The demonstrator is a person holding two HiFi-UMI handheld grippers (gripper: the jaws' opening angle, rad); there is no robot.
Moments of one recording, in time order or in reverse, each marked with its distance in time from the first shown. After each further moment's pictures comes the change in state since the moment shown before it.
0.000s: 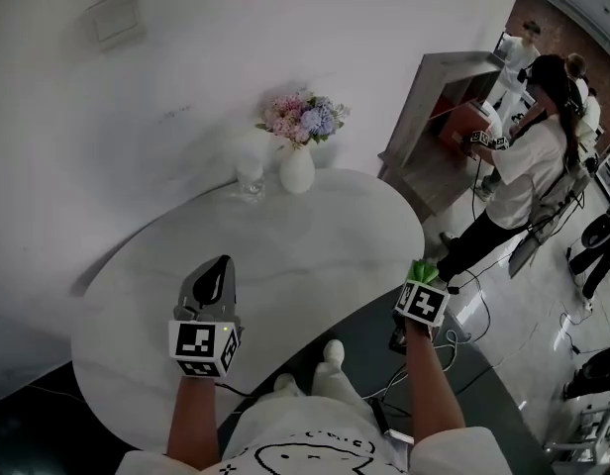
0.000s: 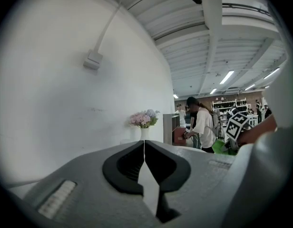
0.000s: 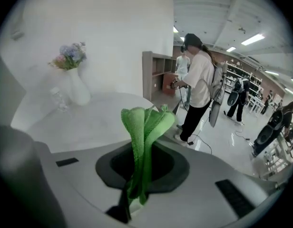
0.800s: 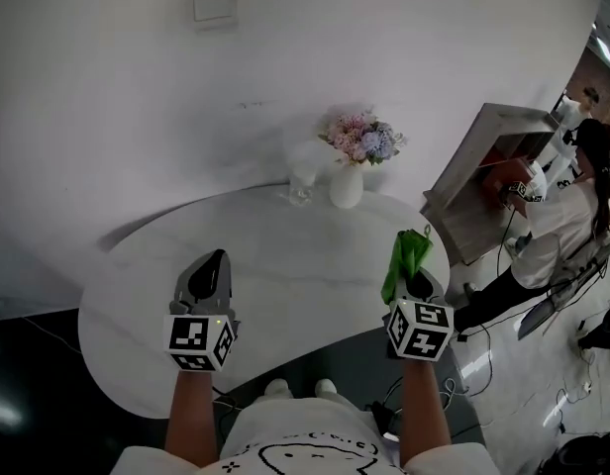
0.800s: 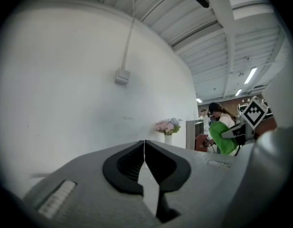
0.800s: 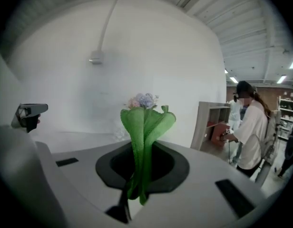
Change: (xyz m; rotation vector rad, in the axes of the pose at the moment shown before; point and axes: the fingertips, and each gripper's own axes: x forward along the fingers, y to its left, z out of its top) left arm -0.072 0.047 0.018 -0.067 -0.073 0.294; right arm -0.118 0.155 0.102 -0.370 -0.497 0.511
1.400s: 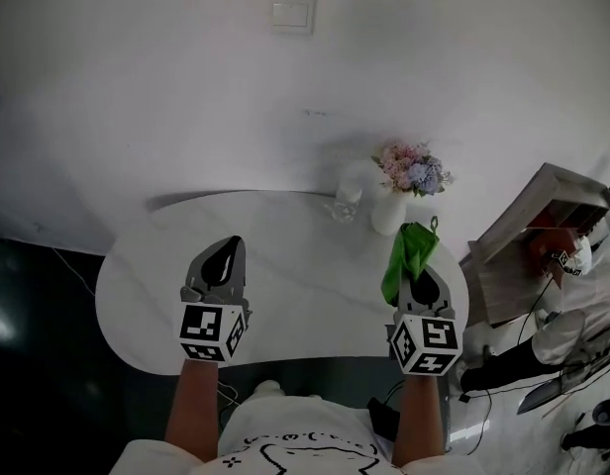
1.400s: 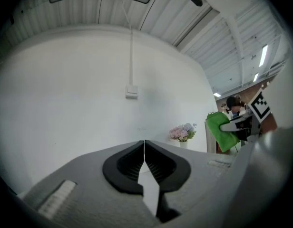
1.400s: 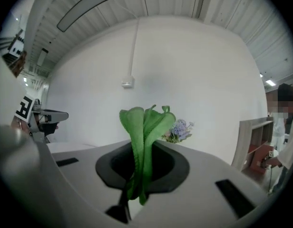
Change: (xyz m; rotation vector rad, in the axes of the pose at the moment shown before) left arm -0.034 -0.013 0.037 0.089 -0.067 0.261; right arm 0.011 0.047 0.072 -0.106 -0.272 0.405
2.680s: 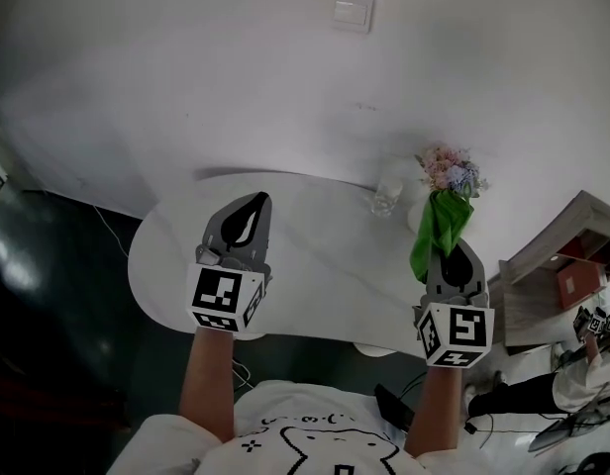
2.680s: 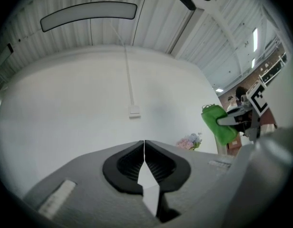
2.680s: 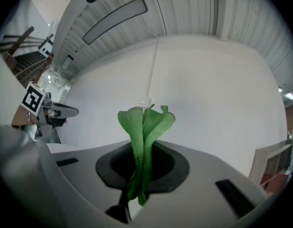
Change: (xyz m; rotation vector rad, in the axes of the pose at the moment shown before) left arm -0.047 -0.007 0.069 0.138 -0.140 0.106; right arm -0.025 0.026 0.072 -0.156 -0.219 0.166
